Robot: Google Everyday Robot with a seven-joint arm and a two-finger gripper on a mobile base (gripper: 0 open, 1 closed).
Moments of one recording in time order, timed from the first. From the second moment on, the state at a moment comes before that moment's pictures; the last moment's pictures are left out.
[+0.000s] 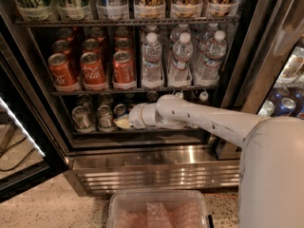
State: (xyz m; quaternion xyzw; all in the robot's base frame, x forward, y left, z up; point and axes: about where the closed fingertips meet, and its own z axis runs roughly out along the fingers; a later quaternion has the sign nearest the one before) arm 0.695 0.111 0.602 -0.47 0.72 0.26 0.43
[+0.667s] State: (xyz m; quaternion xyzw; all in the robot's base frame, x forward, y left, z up) arm 0.694 0.097 0.611 -0.48 0.73 0.24 0.43
